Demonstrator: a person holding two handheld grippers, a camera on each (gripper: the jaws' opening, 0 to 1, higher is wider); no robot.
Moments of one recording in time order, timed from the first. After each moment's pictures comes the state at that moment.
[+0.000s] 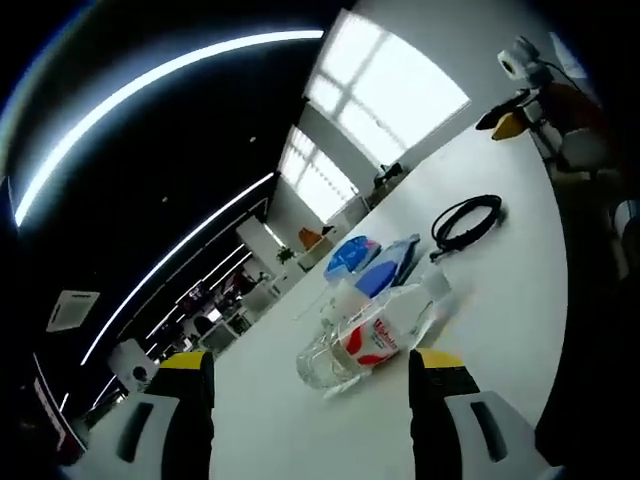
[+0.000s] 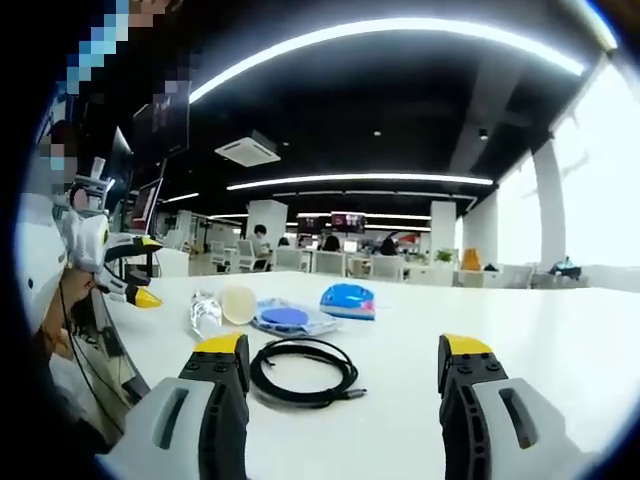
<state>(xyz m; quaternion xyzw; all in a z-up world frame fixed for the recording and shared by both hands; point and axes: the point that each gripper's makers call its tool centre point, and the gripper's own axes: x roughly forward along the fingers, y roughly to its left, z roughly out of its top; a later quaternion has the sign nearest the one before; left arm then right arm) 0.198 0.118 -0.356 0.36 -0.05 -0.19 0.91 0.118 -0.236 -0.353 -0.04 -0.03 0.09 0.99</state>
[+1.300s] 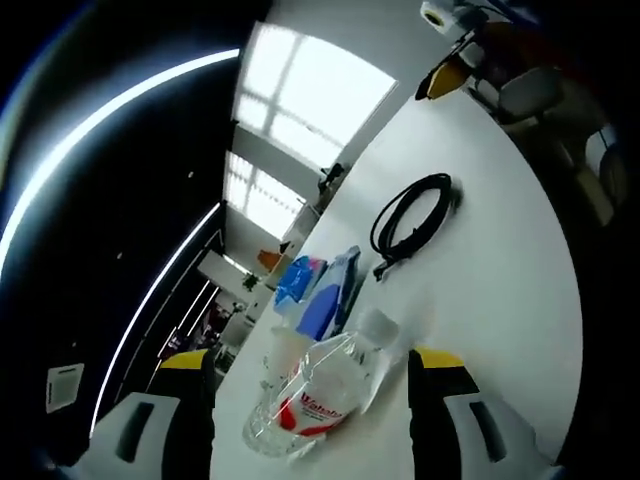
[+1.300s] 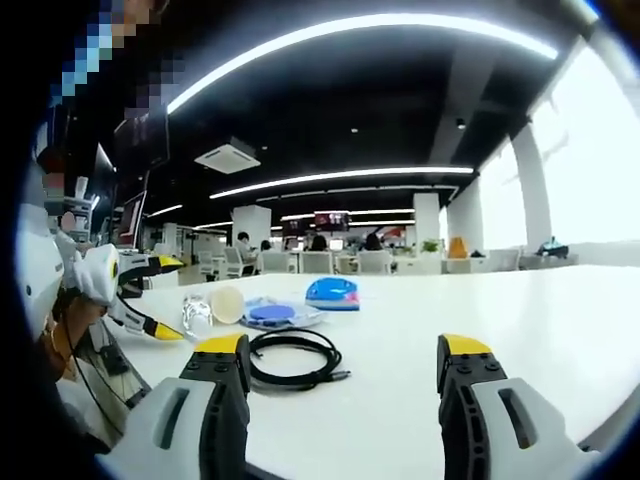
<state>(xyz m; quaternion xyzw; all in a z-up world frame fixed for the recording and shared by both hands) 0.211 0.032 -0.381 0.46 -0.08 -0.27 0.84 0.105 -0.260 -0.365 0.00 -0.03 0.06 1.00</state>
